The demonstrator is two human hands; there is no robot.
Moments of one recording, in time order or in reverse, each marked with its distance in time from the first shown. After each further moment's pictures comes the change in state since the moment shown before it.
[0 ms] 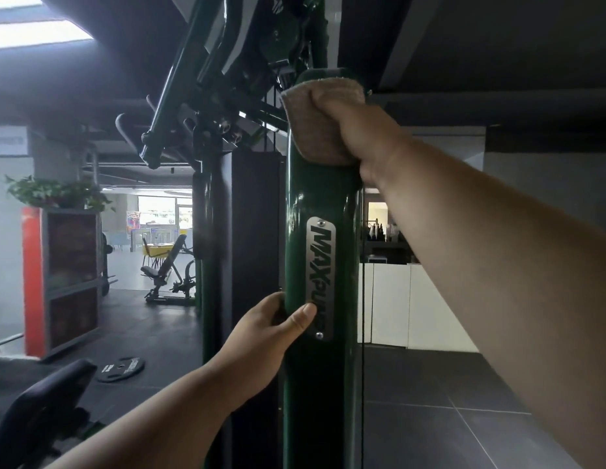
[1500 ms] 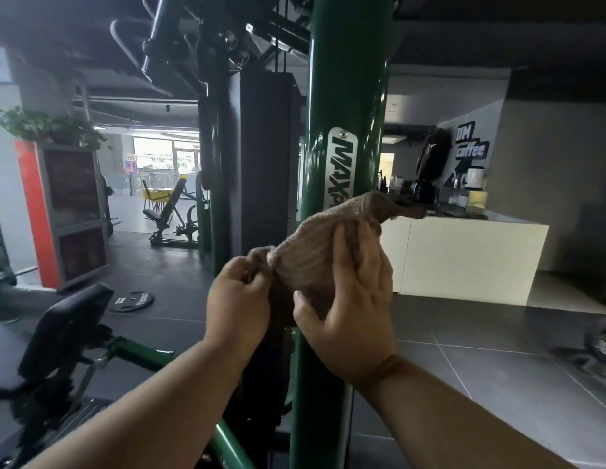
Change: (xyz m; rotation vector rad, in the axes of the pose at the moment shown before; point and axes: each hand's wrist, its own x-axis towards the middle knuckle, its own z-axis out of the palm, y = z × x) left_hand -0.060 -0.045 0.006 -0.093 0.504 -0.138; right_hand -0.230 0.234 0.033 -0.923 0.282 -0.489
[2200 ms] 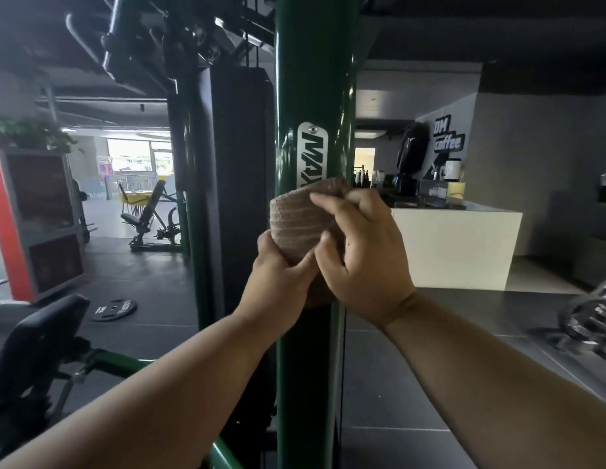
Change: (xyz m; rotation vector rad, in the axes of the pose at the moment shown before) left_hand -0.006 0.032 0.053 -0.075 -0.352 0.074; right_hand 0.070 0.024 -0.044 0.072 0.060 -0.191
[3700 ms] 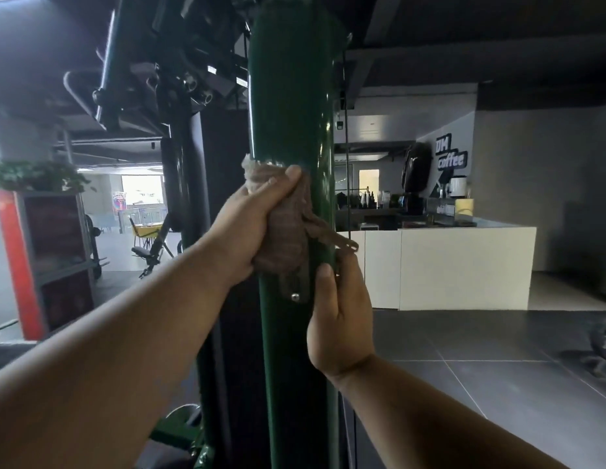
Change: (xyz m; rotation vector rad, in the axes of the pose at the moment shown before) left_hand 0.105 0.086 -0.014 -0.331 -0.190 0.032; right_hand -0.017 0.013 0.061 0.507 0.134 0.542
